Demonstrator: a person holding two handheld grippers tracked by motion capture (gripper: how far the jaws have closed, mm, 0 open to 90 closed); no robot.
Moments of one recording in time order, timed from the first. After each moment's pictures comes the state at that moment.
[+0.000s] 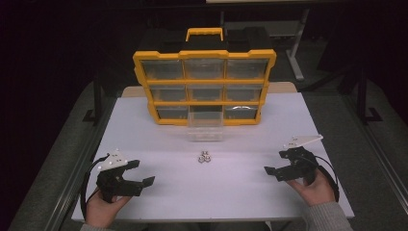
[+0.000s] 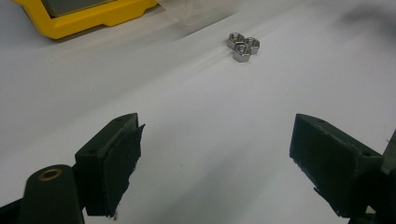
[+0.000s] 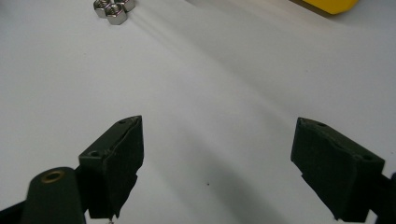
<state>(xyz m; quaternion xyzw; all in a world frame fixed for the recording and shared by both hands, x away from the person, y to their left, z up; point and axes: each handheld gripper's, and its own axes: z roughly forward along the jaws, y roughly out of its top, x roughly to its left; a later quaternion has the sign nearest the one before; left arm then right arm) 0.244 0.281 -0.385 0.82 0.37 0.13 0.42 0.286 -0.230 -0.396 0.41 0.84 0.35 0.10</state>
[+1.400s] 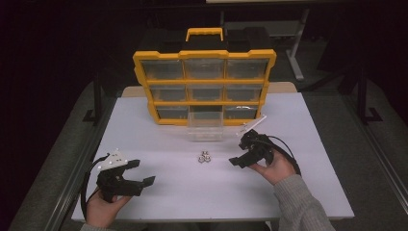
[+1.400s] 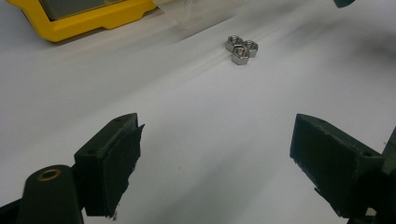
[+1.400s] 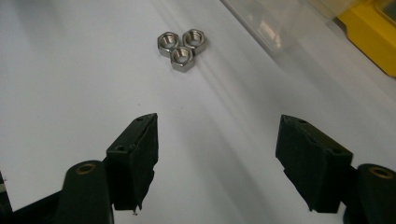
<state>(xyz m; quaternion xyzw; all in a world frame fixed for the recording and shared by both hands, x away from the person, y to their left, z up) 0.244 0.280 -0.383 0.81 0.37 0.13 0.42 0.337 -0.122 -0.378 0.30 0.90 0.30 0.04</state>
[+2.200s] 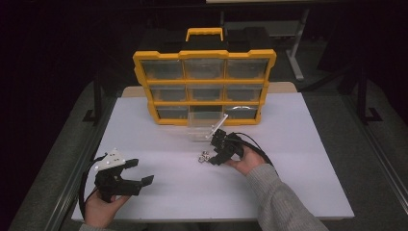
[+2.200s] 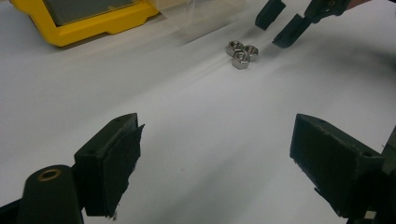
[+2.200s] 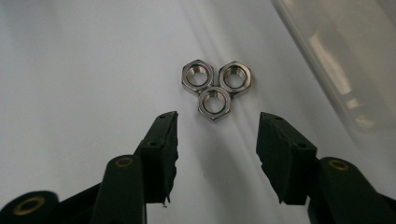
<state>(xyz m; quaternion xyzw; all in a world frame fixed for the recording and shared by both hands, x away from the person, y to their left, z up) 0.243 0.283 -0.380 0.81 0.37 0.13 0.43 0.370 -0.049 -0.407 0.22 0.94 0.25 0.02</state>
